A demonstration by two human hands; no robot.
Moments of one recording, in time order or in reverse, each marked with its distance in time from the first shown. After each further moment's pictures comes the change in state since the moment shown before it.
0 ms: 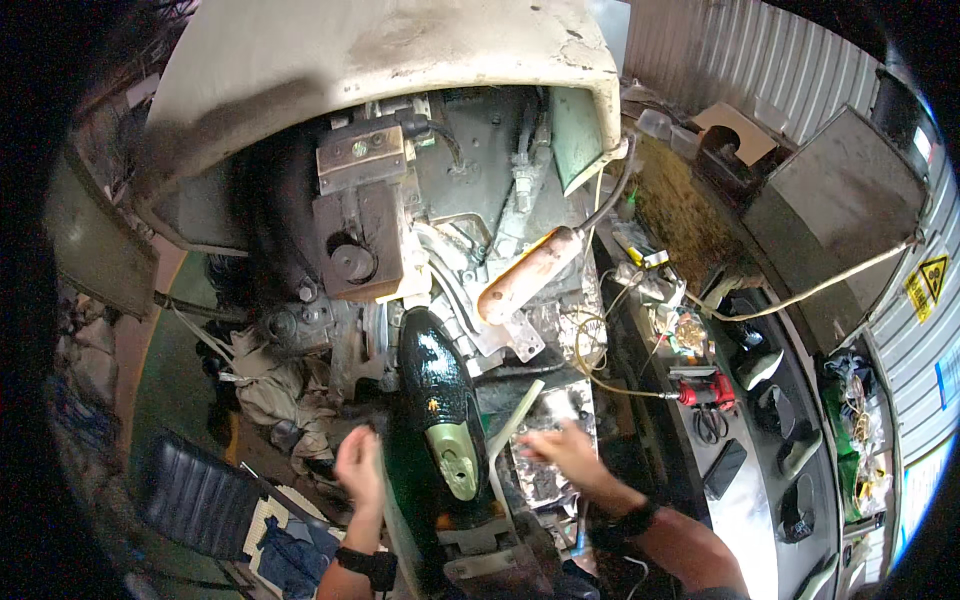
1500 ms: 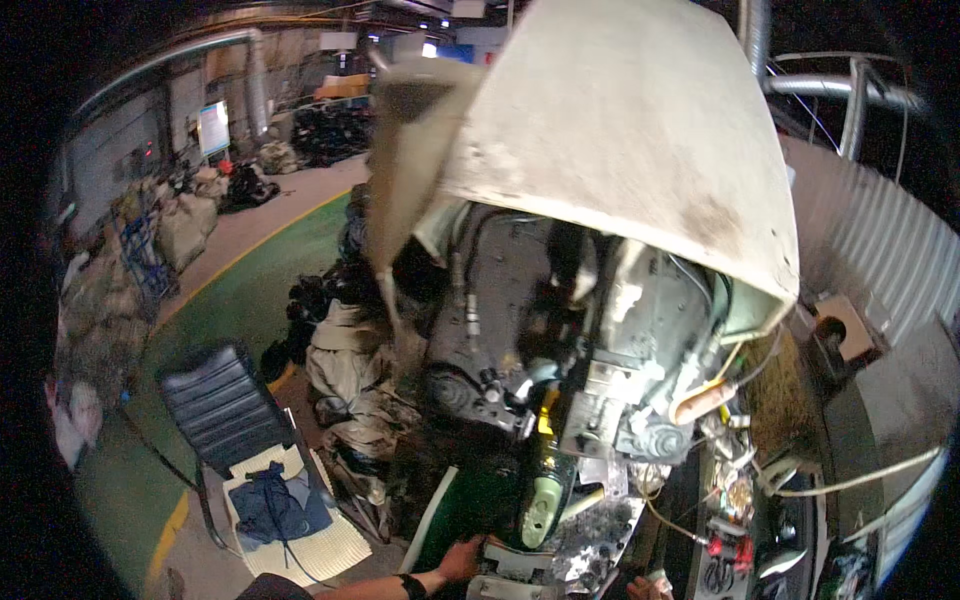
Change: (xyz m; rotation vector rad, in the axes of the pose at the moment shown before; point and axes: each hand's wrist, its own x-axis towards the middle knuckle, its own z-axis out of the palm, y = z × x) left_hand -0.122 -0.164 -0.001 0.664 -0.675 0.108; right_hand -0.111 0.087 -0.086 0.240 0.545 -0.265
